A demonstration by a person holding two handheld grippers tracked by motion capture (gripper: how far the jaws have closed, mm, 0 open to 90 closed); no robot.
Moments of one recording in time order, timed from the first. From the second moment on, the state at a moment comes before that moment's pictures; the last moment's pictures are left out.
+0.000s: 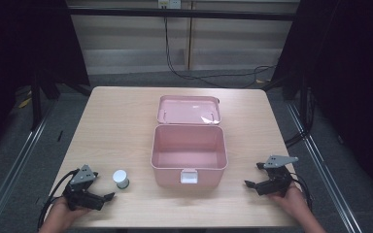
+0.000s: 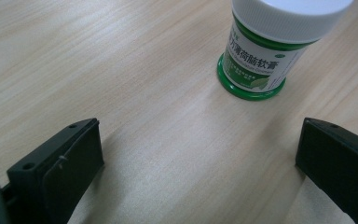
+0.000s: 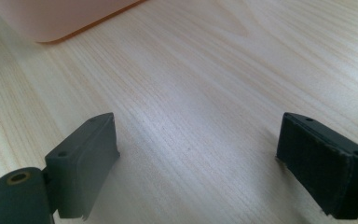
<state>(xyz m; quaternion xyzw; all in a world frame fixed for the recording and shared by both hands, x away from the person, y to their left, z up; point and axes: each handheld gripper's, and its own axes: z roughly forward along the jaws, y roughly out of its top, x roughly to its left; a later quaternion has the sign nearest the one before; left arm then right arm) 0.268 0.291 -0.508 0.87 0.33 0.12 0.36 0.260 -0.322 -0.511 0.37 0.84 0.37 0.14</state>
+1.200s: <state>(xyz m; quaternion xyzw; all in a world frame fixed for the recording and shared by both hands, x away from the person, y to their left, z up) 0.306 0.230 -0.422 0.94 0.32 0.00 0.14 0.260 -0.322 -0.511 0.37 0.84 0.36 0.14</state>
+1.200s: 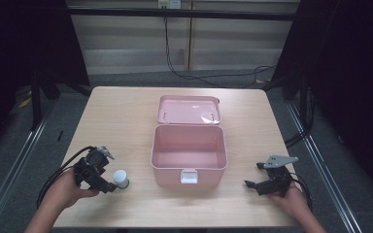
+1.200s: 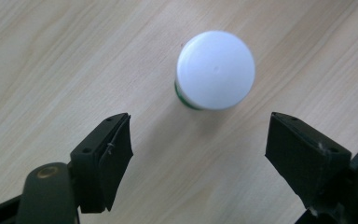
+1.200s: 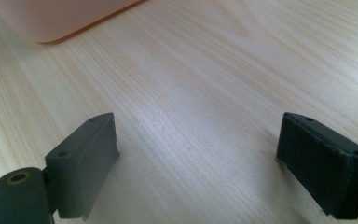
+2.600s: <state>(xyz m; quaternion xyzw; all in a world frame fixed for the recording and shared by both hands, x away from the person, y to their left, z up) 0.331 0.189 -0.425 0.94 0.32 -0.03 0.08 0.260 -0.322 -0.511 0.37 0.84 0.37 0.14</state>
